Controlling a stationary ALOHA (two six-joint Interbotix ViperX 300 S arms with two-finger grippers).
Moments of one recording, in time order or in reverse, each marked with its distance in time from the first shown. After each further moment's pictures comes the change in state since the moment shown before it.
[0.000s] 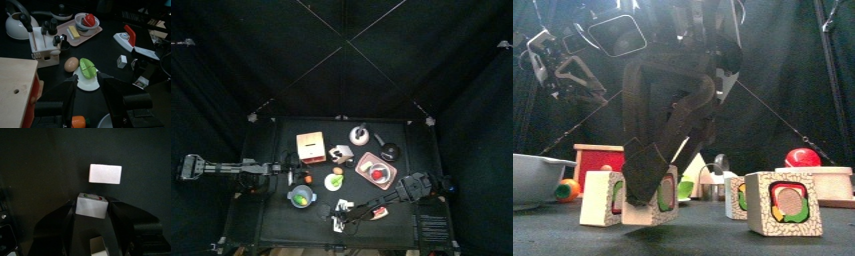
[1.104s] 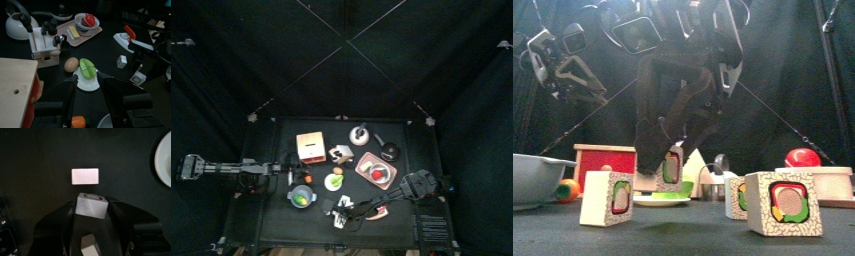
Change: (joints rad) left arm 0.000 0.000 -0.002 0.000 0.000 0.000; right arm -0.005 -0.069 0.072 -0.087 -0.031 0.135
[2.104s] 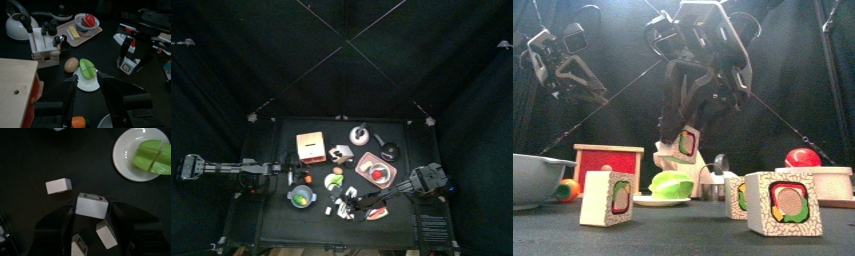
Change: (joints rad) left arm 0.000 0.000 -0.002 0.000 0.002 0.000; right arm -0.048 -0.146 0.170 -0.135 -0.083 0.255
